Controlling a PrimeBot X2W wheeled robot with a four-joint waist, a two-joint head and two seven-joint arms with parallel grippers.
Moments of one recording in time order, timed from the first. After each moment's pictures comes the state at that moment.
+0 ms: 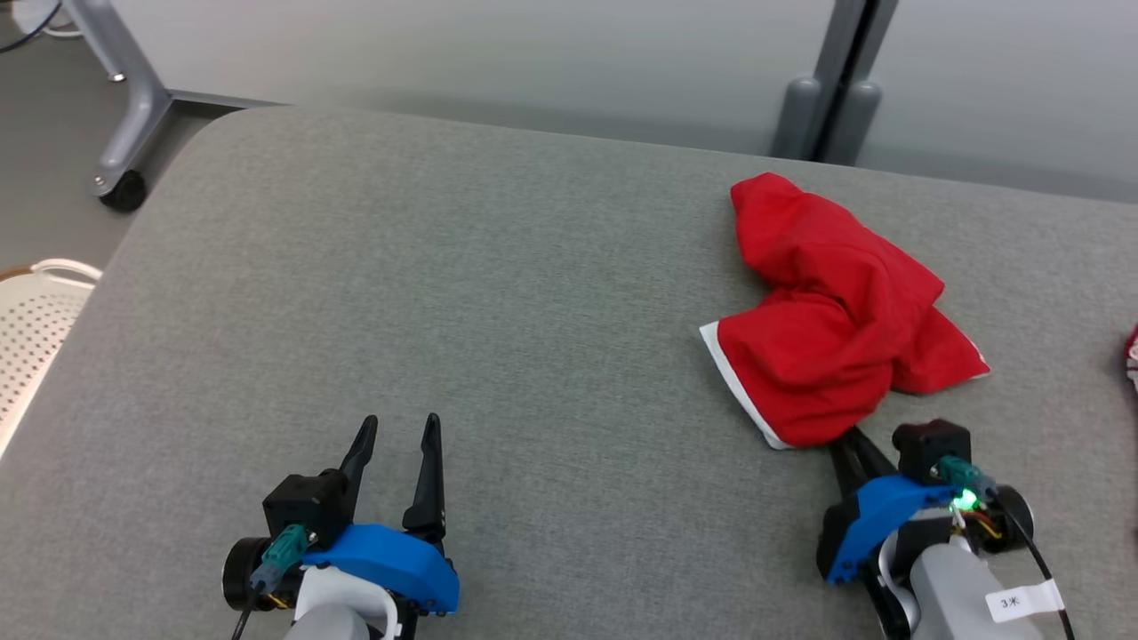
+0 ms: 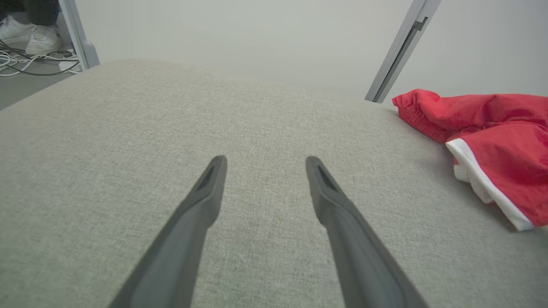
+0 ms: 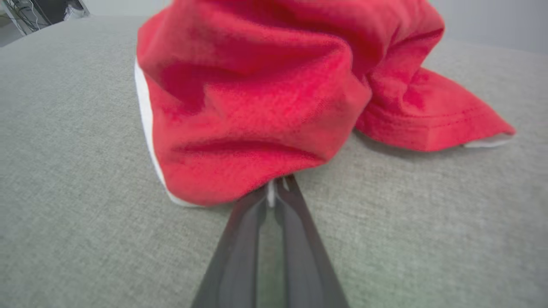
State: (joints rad) left arm -0.22 0.17 -0.46 0.44 -0.54 0.08 -0.26; right arm -0.42 -0.05 0.01 0.89 0.03 0.13 -0.25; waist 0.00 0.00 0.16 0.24
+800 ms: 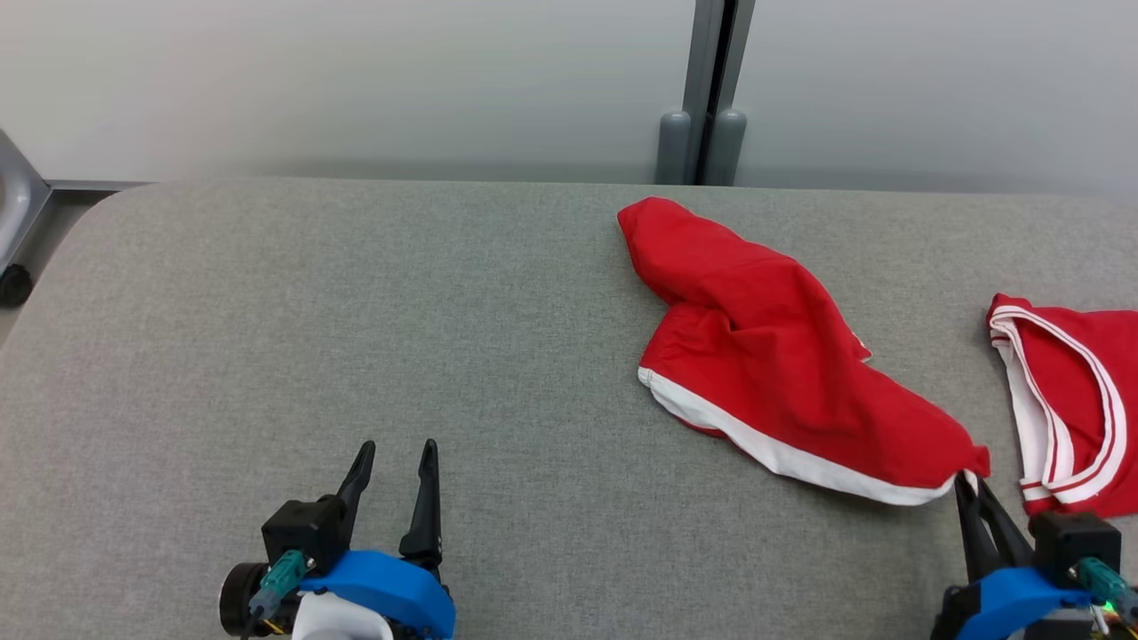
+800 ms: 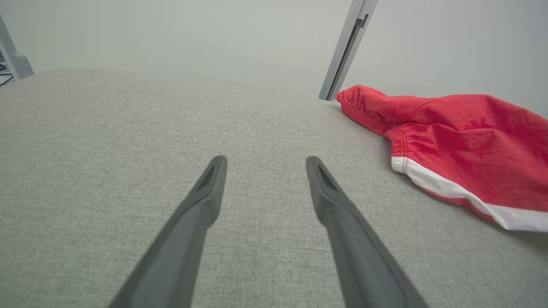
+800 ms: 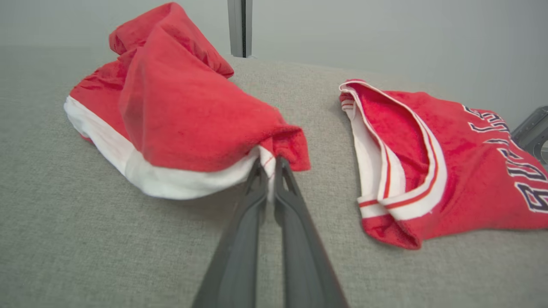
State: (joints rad) left arm -0.17 0.17 -0.44 0.43 -0.52 0.07 -0.26; right arm -0.03 -0.05 -0.18 0.25 -0.03 0.13 -0.07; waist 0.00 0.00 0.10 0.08
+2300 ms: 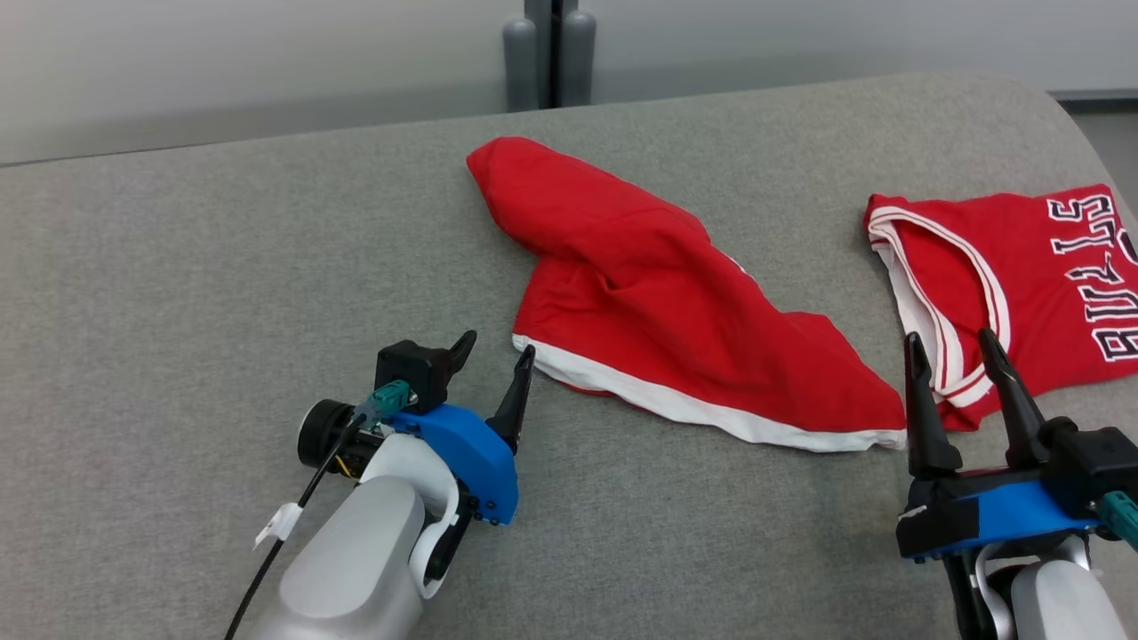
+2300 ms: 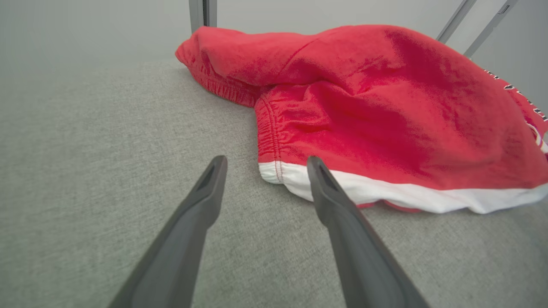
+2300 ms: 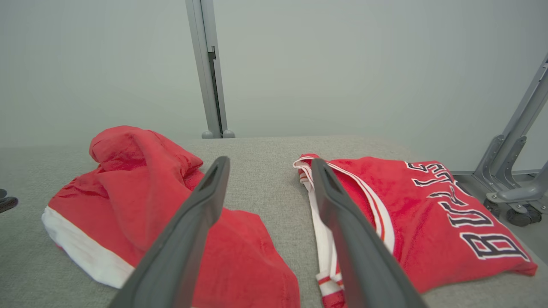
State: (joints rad) left arm -0.52 0.10 -0.58 0.70 -0.49 -0.09 -0.11; right arm -0.15 -0.05 -0.10 0.17 0.08 0.13 -0.22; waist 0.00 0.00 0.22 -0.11
